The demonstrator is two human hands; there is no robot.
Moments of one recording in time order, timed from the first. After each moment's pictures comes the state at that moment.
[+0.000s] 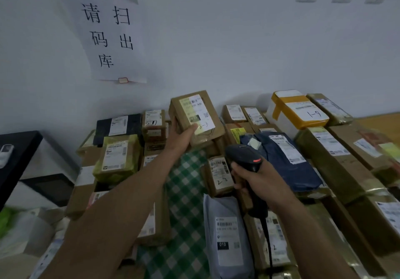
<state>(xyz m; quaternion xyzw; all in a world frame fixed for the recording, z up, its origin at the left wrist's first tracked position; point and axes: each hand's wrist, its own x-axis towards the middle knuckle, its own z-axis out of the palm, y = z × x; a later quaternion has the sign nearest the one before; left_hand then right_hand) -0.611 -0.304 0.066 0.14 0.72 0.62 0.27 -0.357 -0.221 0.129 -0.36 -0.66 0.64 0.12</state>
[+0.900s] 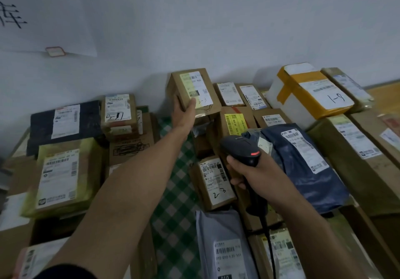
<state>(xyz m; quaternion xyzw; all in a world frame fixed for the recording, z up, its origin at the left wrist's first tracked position) -0.713 -0.135 -0.046 0.11 0.72 0.61 0.30 -0.449 -0.148 0.076 -0.42 -0.66 0.62 0.09</state>
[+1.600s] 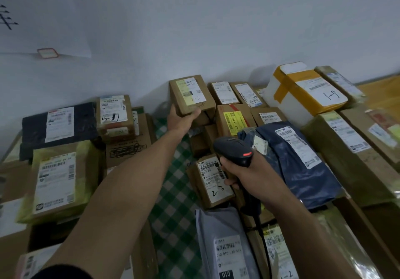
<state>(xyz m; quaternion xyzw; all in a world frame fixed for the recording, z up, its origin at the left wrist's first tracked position) -0.714 -0.143 -0.057 0.11 0.74 0.58 0.31 -0.454 -0.160 0.070 -0.42 -0.65 0.62 0.08</state>
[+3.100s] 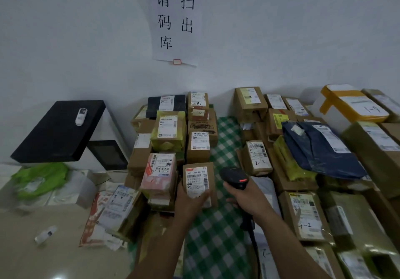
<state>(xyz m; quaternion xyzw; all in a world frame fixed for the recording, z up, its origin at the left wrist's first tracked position) -0.473 -0.515 -0.045 -0.04 0.77 0.58 0.26 -0.377 -0.359 0.040 -0.36 -0.70 0.62 0.00</state>
